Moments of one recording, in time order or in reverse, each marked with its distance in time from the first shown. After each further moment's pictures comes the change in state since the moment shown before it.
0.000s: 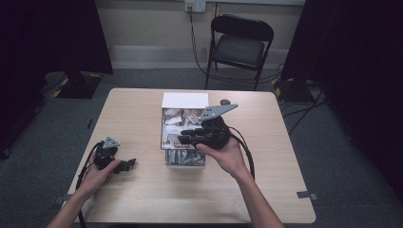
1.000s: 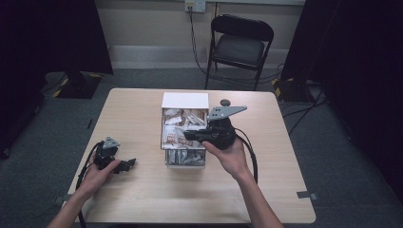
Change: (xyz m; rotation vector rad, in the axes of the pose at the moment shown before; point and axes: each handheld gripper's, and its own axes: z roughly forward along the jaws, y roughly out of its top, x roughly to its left) left arm 0.000 0.000 0.000 0.000 0.000 0.000; right arm -0.006 -0.010 -0.011 -0.082 -0.011 0.037
